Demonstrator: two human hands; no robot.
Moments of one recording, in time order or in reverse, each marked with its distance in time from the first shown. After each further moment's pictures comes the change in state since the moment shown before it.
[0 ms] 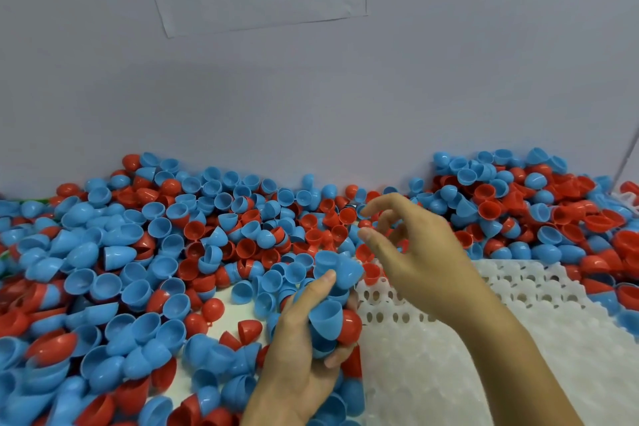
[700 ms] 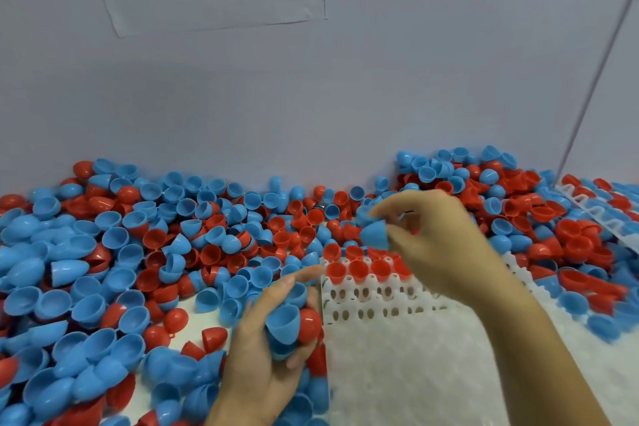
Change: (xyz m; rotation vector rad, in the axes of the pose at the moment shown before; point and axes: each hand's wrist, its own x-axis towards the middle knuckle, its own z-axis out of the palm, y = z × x) left_hand 0.000 -0.001 -0.003 0.054 -0.026 0.048; right_hand -0.004 0.003 -0.050 -0.166 0.014 0.135
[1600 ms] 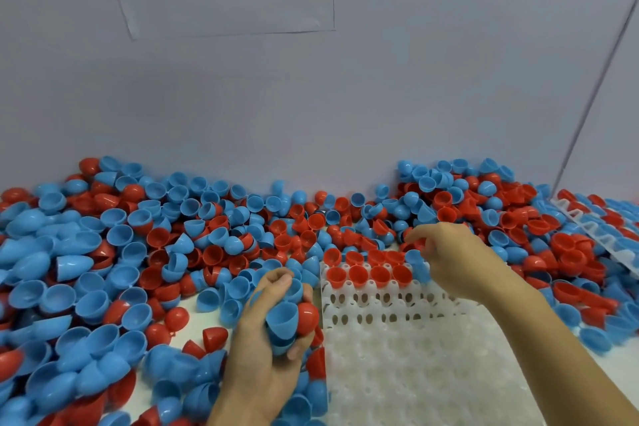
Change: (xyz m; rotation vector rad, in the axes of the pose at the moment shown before) left_hand 0.001 0.002 0.004 -0.101 0.114 0.055; right_hand 0.021 0.075 -0.002 -0.531 -0.222 0.217
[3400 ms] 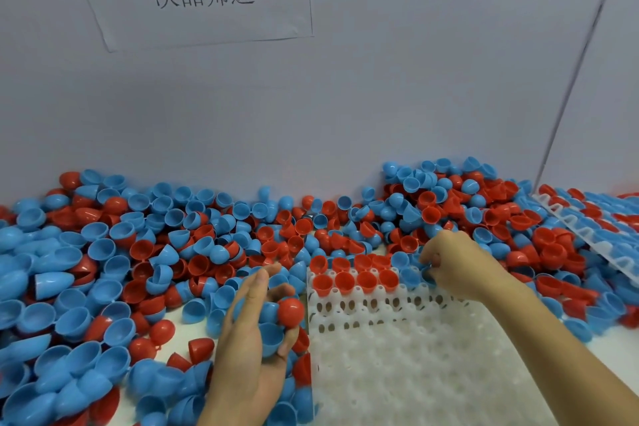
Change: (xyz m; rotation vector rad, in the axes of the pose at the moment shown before) left_hand 0.007 -0.004 0.003 0.123 0.124 0.077; right_hand 0.009 0.039 0.011 -0.089 -0.081 0.093
